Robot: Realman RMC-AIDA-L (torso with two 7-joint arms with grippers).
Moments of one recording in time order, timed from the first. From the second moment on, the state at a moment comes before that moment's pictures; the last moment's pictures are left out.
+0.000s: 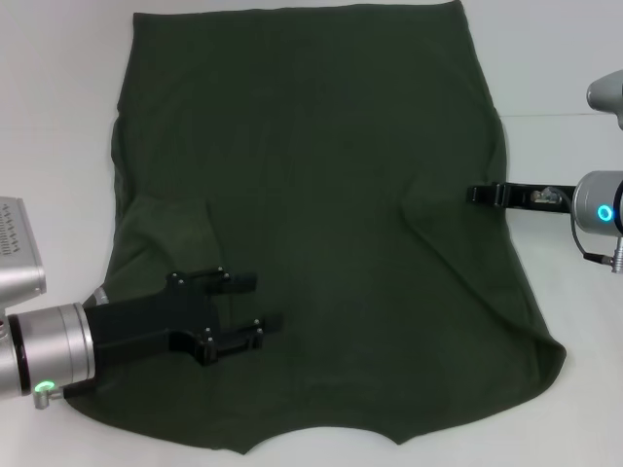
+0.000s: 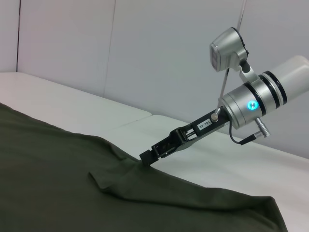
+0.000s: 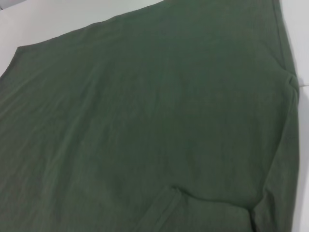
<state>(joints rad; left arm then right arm) -0.50 -2.16 0.61 0.58 2.04 1.48 -1.17 0.75 2.08 -0.74 -0.50 -2.29 -0.70 2.22</state>
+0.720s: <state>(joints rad) -0.51 -2.16 0.61 0.58 2.04 1.48 -1.17 0.76 2.09 -0.76 -0.45 -2.29 -0.62 2.22</state>
